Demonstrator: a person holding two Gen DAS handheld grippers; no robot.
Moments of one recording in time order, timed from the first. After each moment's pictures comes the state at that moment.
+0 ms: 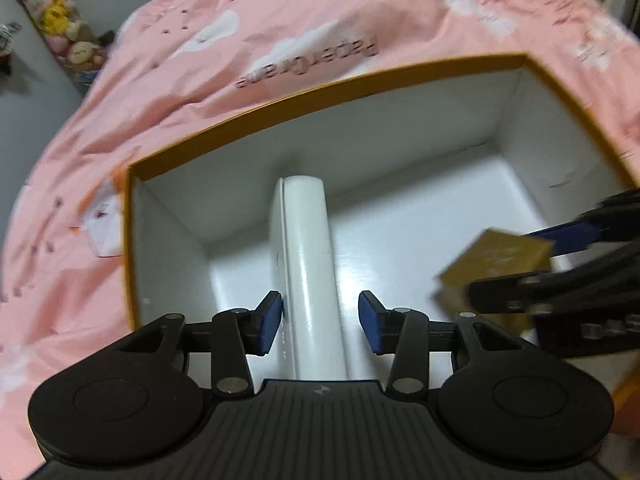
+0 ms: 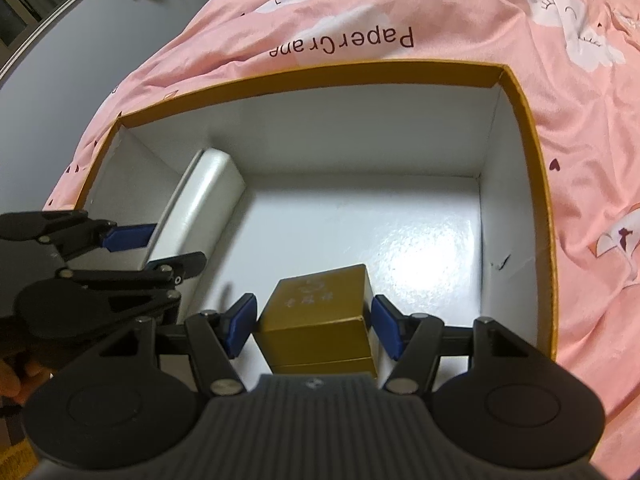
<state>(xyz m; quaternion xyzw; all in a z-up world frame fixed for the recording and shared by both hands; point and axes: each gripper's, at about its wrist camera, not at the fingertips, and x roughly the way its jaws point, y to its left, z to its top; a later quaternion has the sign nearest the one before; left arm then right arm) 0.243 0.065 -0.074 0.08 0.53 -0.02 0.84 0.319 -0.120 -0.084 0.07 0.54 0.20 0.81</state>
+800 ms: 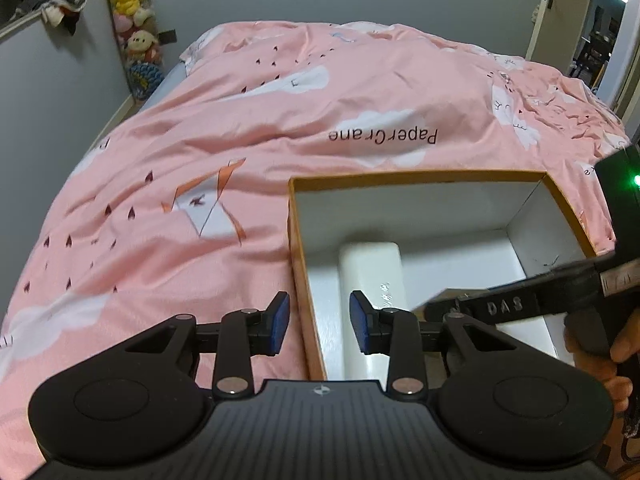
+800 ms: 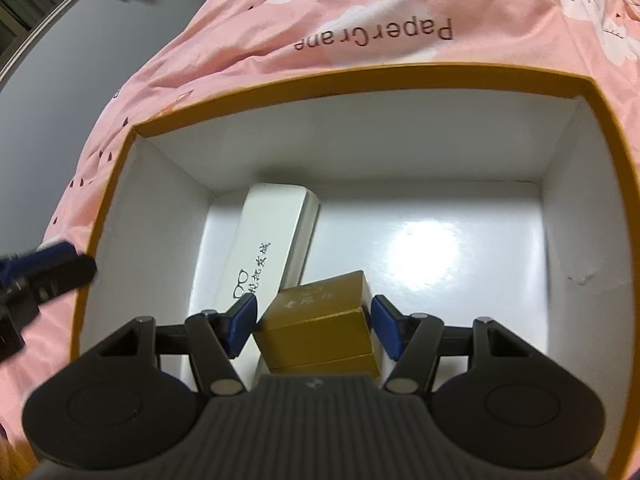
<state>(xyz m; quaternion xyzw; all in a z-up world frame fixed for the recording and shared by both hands) 0.199 0.149 -0.021 -0.03 0.45 0.03 0.89 0.334 -0.065 -0.086 0.09 0.55 0.19 0.80</state>
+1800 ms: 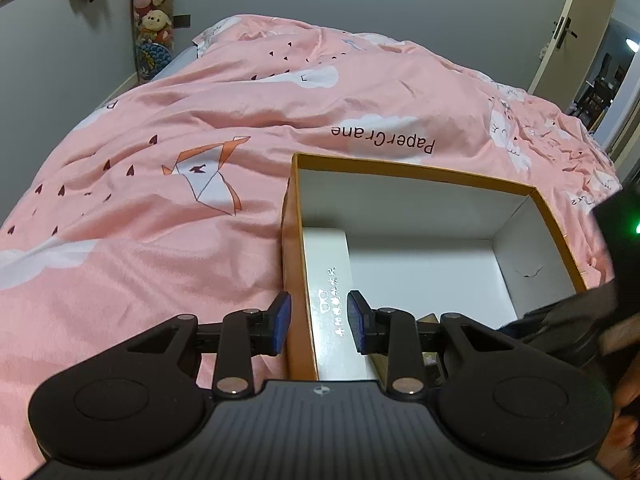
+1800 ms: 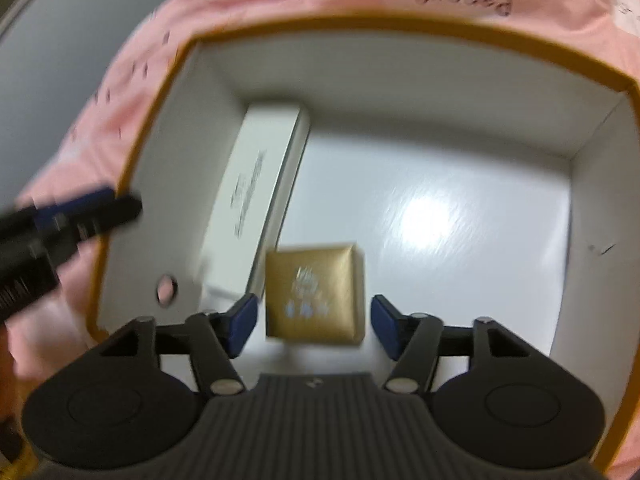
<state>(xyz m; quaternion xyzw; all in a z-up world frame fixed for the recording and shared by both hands) 0.167 0.159 -0.030 -0.10 0.43 0.03 0.90 0.302 -0.040 -0.083 -0.01 0.61 0.23 0.76</state>
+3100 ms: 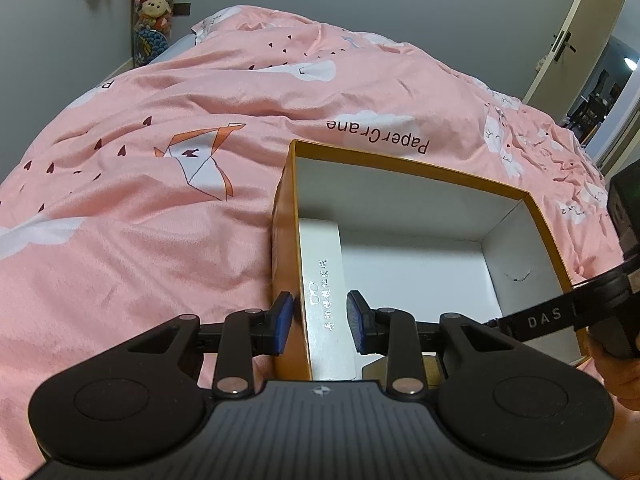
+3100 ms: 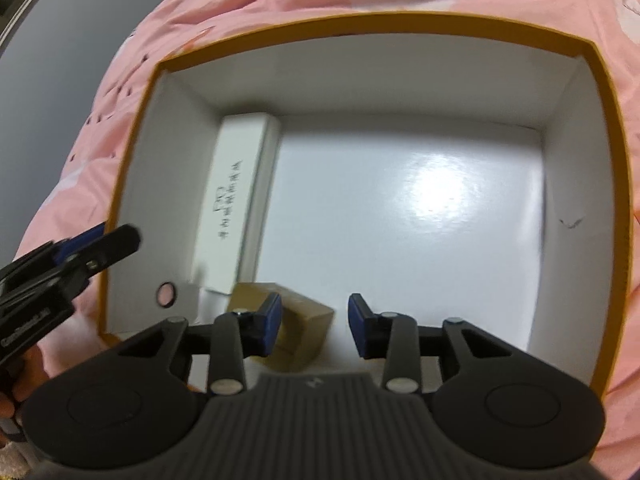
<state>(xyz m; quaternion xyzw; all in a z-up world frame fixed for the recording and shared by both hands) 0.164 0.162 -0.038 -0.13 0.43 0.02 0.89 0.320 -0.083 -0.073 0.08 0.63 0.21 0.74</state>
